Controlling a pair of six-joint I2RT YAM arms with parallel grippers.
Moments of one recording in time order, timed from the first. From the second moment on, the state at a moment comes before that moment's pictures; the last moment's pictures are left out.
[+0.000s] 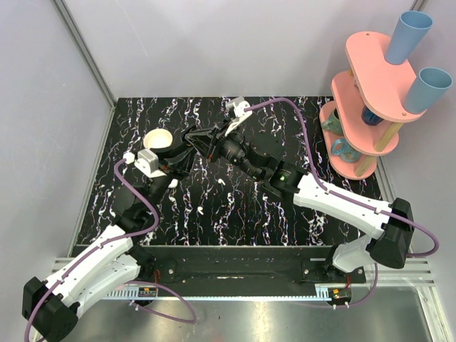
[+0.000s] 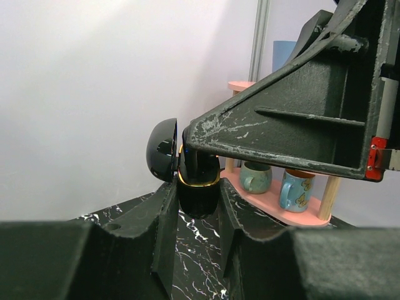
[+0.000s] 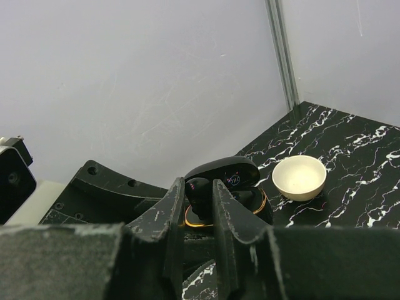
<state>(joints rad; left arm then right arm) -0.60 0.72 0.50 0.73 0.08 -0.11 1.03 1.44 1.32 0.32 0.10 0.37</state>
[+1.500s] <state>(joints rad) -0.60 0.67 0.49 0.68 0.07 -0.11 1.04 1.44 1.39 0.30 0.11 0.28</state>
